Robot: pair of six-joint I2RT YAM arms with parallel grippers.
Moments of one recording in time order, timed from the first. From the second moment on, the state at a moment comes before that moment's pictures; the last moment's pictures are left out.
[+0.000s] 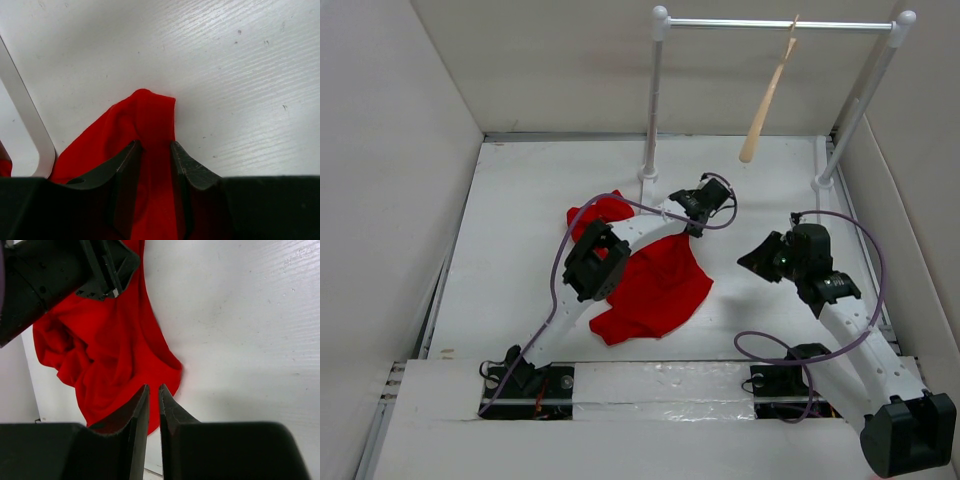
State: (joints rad) left arm -0.87 2.40 2.07 -0.70 -0.40 -0.31; right arm 0.16 0.84 0.58 -0.39 -0.28 0.74
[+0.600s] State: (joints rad) left arm -0.87 2.42 2.07 -0.67 -0.41 -0.26; right arm 0.16 0.86 0.58 -0.38 -0.30 0.74
